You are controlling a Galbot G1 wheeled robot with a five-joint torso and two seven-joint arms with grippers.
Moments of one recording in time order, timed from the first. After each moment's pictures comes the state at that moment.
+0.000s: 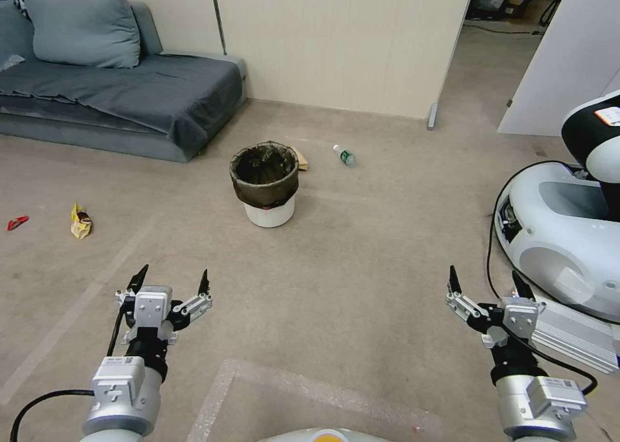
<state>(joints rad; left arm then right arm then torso) 1.91 -1.48 -0.66 -2.49 0.07 0.27 -0.05 -1.87 1.61 0.68 2.35 -0.02 0.00 0.02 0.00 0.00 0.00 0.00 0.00</state>
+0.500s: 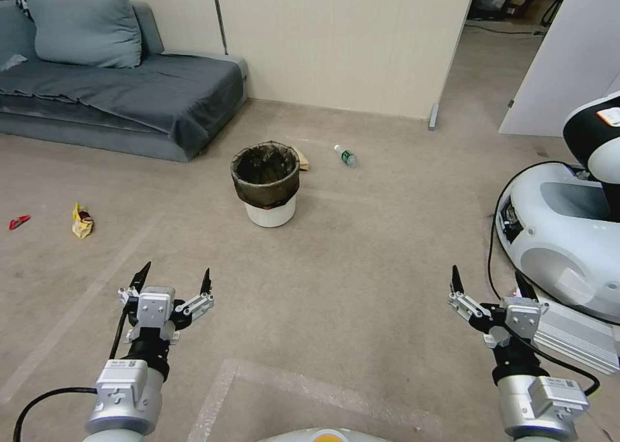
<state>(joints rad) 1.90 -1.48 -0.67 -2.47 0.10 0.21 -0.03 -1.87 1.61 0.68 2.35 -0.01 0.00 0.03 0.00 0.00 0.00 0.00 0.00</state>
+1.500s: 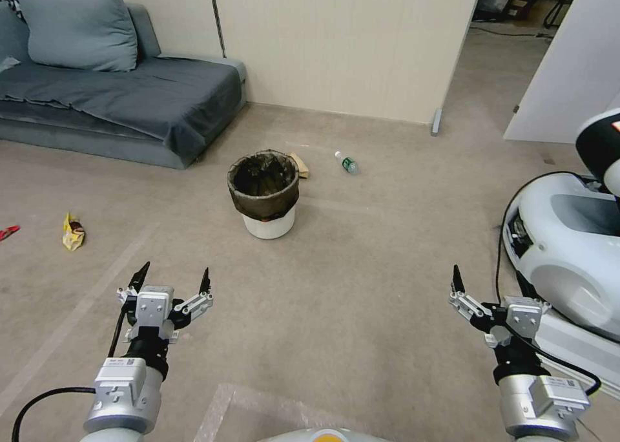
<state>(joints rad) 1.90 -1.48 -0.67 -2.47 0.09 0.23 -0.03 -1.87 1.61 0.68 2.35 -0.02 -0.01 0.03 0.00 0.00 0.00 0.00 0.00</state>
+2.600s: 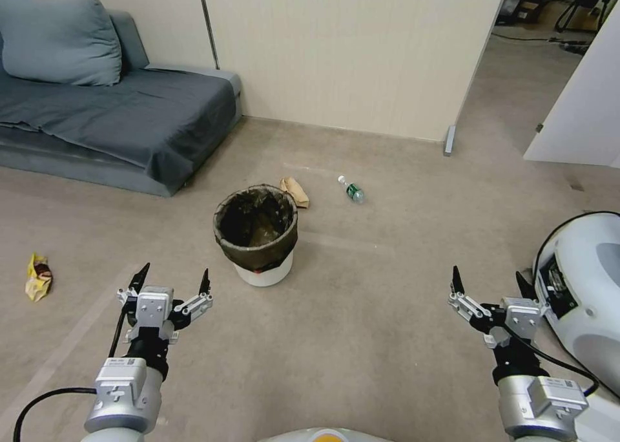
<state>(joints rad) 1.90 -1.48 -0.67 -2.47 0.08 0.23 -0.03 -1.87 1.61 0.68 2.34 -0.02 0.00 0.03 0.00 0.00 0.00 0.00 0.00</state>
